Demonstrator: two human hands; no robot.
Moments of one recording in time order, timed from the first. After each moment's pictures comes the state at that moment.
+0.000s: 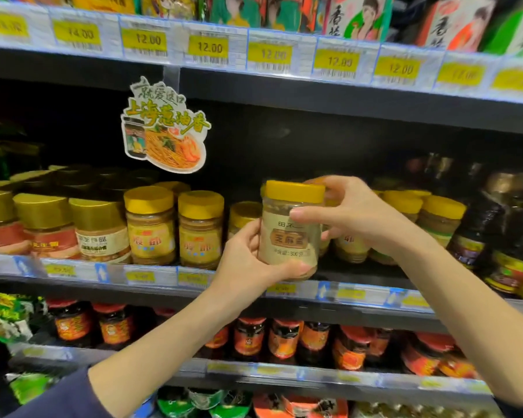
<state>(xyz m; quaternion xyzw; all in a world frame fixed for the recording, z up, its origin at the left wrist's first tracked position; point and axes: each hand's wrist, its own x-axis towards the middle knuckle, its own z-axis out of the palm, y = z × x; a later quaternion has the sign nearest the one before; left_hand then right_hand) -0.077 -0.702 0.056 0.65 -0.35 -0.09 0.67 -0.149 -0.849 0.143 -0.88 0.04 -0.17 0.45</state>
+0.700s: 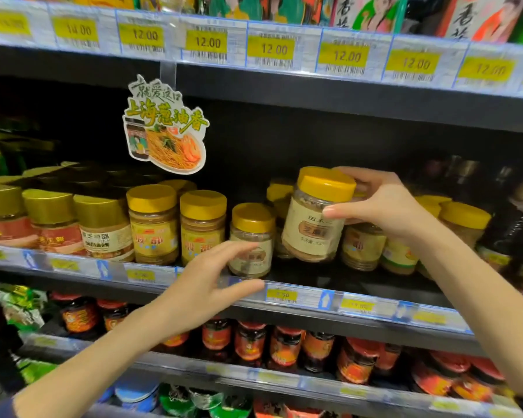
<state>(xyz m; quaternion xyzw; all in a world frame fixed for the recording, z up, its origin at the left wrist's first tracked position) -0.046 -0.661 0.039 0.76 -0.48 0.03 0.43 -0.136 -0.904 0.143 -0.86 0.01 -0.21 0.47</state>
